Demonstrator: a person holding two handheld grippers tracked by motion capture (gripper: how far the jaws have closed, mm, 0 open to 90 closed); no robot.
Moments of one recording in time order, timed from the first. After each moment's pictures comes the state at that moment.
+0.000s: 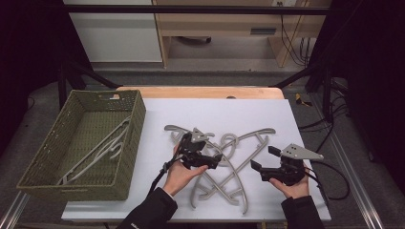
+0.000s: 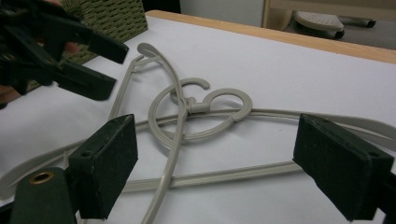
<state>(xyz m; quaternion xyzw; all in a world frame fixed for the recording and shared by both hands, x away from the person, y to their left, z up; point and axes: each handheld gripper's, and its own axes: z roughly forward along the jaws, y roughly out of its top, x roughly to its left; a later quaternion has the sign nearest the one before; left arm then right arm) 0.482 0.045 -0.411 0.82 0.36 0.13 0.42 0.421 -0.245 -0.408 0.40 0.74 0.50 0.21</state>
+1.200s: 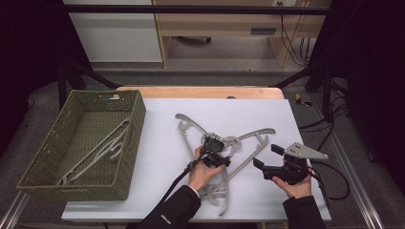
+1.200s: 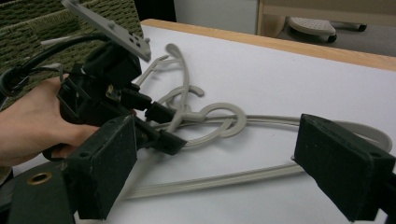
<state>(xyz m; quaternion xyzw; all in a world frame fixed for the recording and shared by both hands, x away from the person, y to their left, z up) 0.510 -0.009 -0.469 0.84 0.41 0.12 0.32 0.420 -0.250 -0.402 0.41 0.73 0.51 0.21</state>
